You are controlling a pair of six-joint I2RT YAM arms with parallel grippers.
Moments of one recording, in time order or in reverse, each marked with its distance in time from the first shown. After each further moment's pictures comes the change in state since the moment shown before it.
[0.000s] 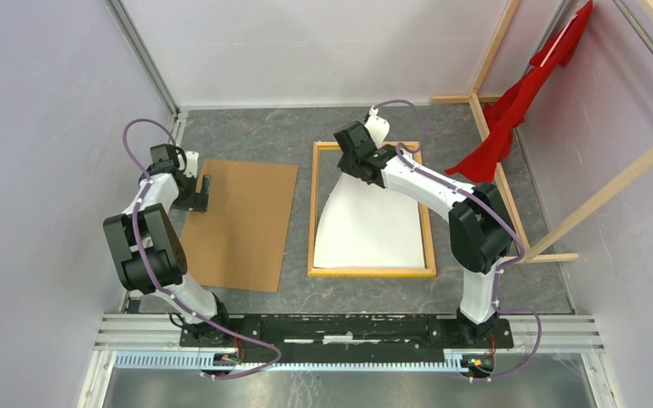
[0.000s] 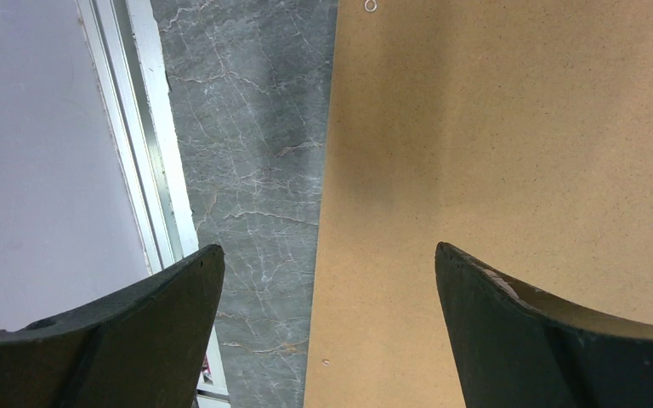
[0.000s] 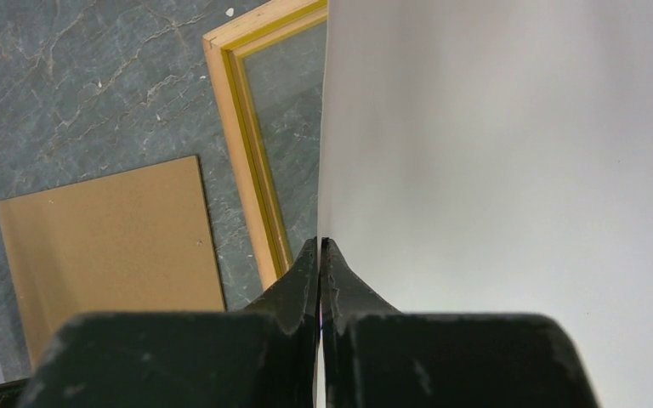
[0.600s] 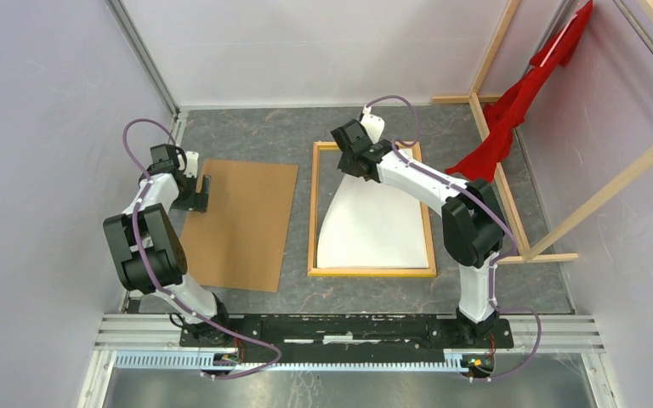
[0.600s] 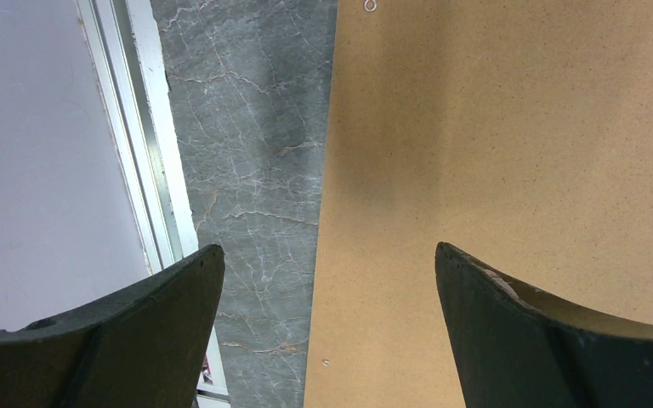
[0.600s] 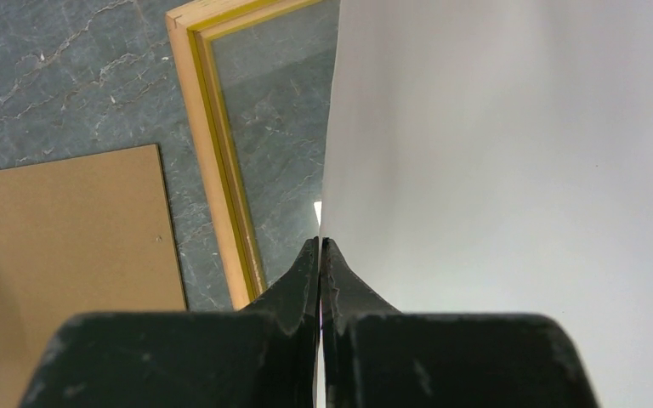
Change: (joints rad) left arm 0.000 0.000 -0.001 0.000 0.000 0.000; right arm -0.007 0.062 0.082 -0.084 -0.008 -0.082
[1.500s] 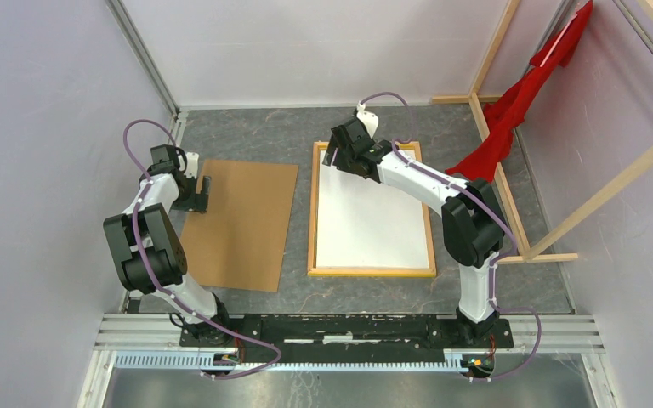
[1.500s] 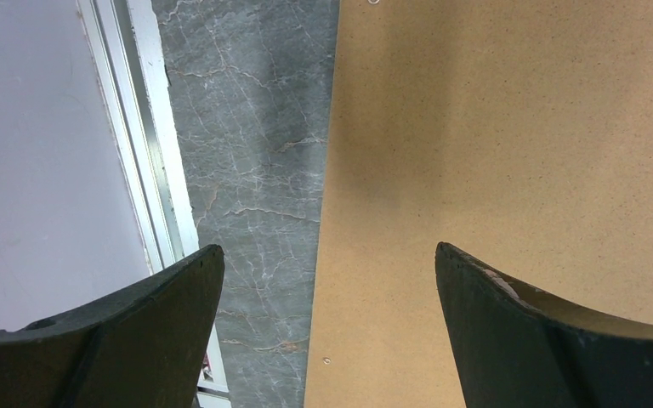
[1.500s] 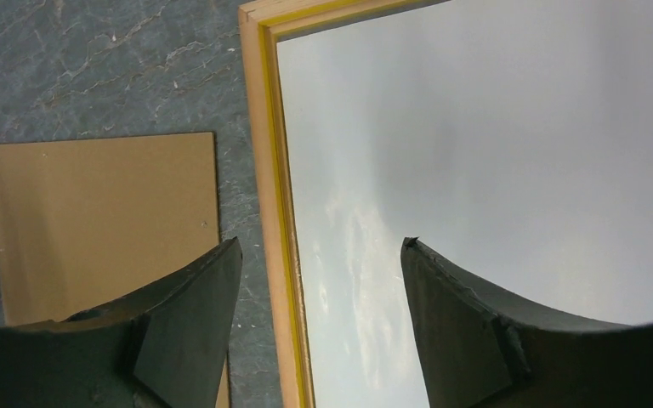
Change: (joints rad) left arm 0.000 0.000 -0.005 0.000 -0.006 0.000; right arm -0.005 0.001 -0.009 0.096 -0.084 -0.060
